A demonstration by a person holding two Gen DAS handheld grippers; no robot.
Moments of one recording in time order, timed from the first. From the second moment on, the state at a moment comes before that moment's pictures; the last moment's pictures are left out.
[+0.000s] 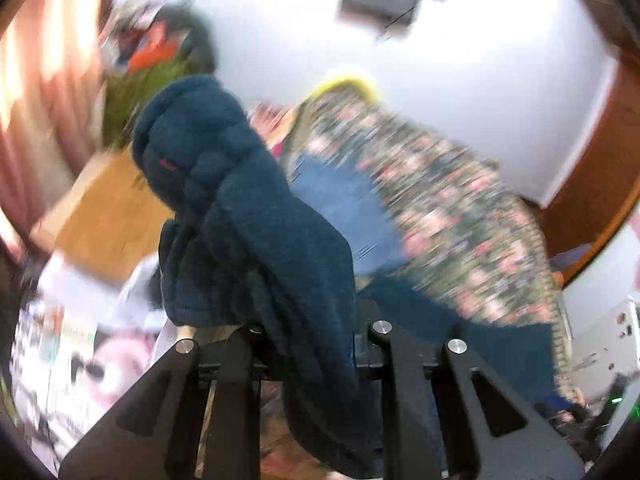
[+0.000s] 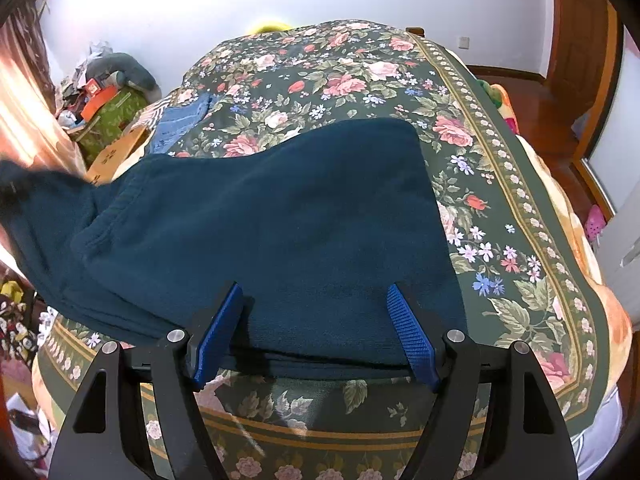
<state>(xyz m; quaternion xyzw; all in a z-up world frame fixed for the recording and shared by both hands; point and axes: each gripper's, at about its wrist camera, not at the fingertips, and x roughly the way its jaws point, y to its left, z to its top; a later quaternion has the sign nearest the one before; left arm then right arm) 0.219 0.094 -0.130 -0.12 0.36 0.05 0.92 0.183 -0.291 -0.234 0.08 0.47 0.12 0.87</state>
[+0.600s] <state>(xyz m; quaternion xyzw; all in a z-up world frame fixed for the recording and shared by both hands) 0.259 -0.209 -0.162 0.05 0.43 -0.25 0.87 0.150 -0.340 -0.221 0.12 0.45 0.11 0.88</state>
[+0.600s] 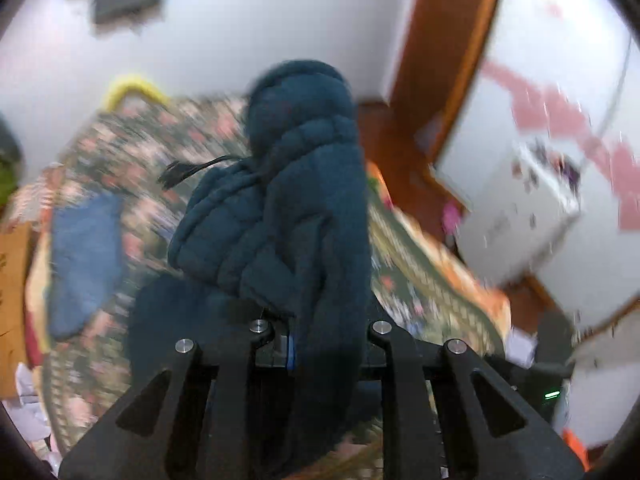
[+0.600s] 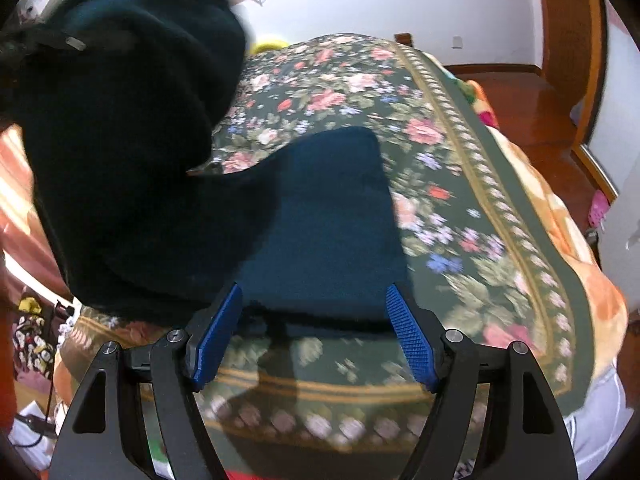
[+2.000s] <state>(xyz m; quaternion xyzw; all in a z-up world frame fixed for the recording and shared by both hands) 0.424 -0.097 -0.306 0.14 0.58 -0.11 0.79 0.182 -0.345 -0.250 0.13 0.50 0.11 0.85</state>
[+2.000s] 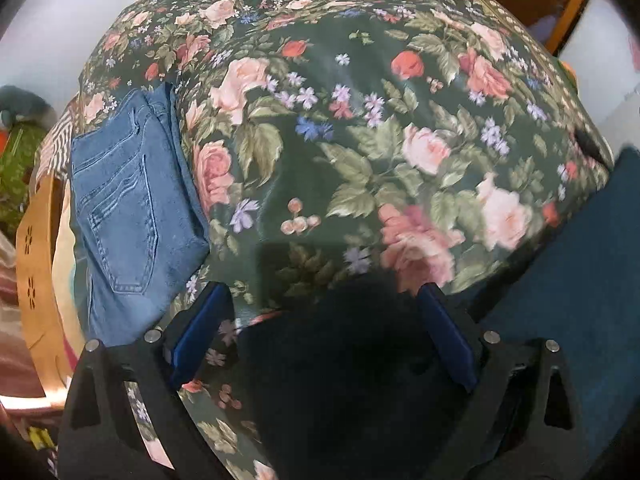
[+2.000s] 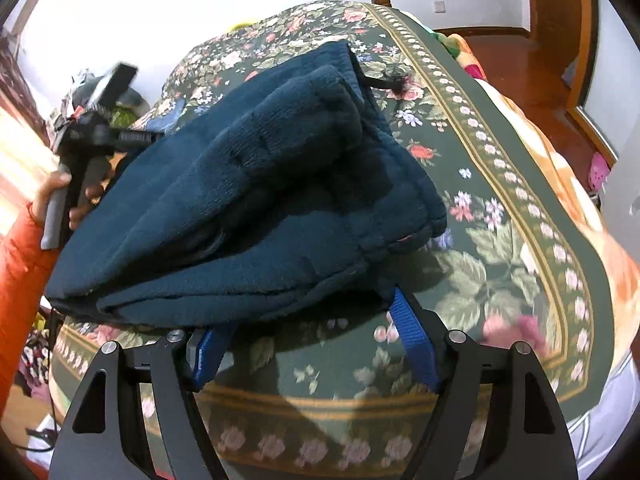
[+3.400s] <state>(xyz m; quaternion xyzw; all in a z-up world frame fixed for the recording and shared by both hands) 0.199 0.028 -0.202 0.00 0.48 -0.07 0.87 0.174 -0.262 -0.186 0.00 0.43 0.19 0.88</state>
